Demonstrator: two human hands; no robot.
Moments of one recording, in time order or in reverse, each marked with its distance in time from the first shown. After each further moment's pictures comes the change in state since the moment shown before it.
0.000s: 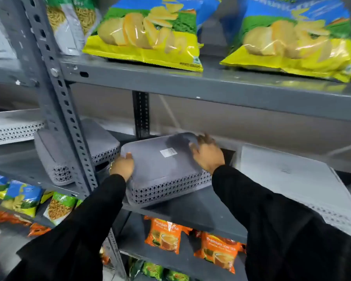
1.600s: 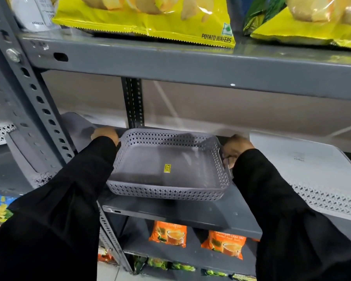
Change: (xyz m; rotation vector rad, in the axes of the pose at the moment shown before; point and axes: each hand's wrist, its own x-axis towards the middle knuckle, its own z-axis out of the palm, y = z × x) left_hand 0.113 0.051 -0.024 1.020 -0.008 0.091; right_hand 0.025 0.061 0.007 0.396 -0.276 0.786
